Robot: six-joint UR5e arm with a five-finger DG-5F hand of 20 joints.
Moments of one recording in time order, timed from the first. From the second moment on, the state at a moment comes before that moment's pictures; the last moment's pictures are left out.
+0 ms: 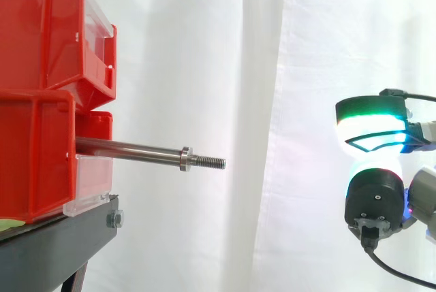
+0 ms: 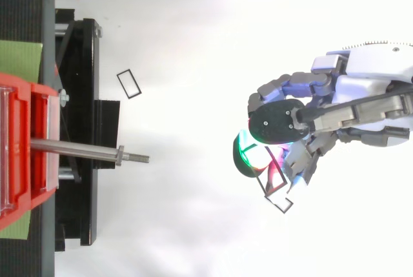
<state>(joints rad) 0.18 -2.14 -1.31 -3.34 -1.39 0.72</state>
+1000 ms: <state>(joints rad) 0.18 -2.14 -1.31 -3.34 -1.39 0.73</state>
